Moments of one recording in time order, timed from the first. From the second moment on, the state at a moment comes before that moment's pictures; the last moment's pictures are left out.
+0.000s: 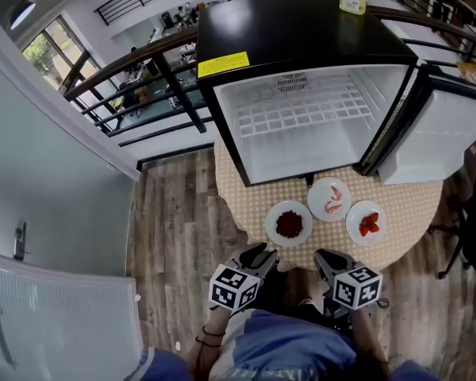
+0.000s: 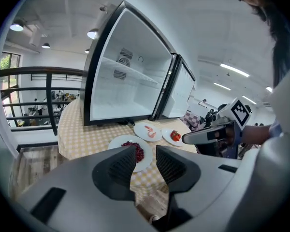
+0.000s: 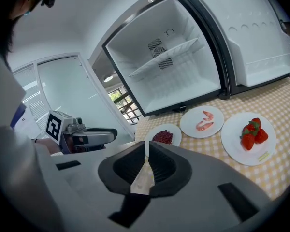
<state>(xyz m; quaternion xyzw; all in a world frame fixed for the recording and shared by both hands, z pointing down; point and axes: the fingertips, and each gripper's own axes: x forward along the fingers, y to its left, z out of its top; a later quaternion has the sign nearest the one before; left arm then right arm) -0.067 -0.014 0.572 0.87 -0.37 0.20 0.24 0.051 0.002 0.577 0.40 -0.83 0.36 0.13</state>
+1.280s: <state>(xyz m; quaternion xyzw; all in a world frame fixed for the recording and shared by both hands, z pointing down) -0.081 -0.103 0.692 0.83 -0.26 0.30 0.38 0.049 -0.069 0.687 0.49 -0.61 0.62 0.05</state>
